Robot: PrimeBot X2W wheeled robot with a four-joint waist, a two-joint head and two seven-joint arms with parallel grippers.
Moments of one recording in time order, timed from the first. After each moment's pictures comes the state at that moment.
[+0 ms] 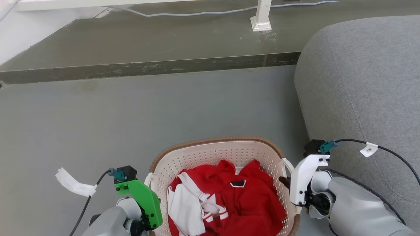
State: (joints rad) left arm -0.52 0.01 -0.78 1.13 -1.03 -0.12 0.19; right arm -0.53 -0.16 0.98 1.02 1.11 0.11 0.21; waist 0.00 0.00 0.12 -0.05
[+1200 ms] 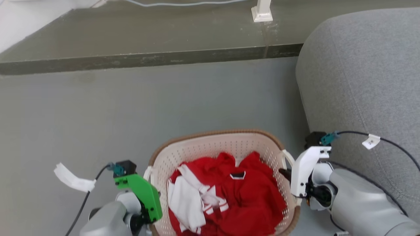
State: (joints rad) left arm -0.54 0.01 -0.79 1.13 -1.05 -0.12 0.18; right arm -0.57 -0.19 1.01 1.00 1.15 0.11 0.21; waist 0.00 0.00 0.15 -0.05
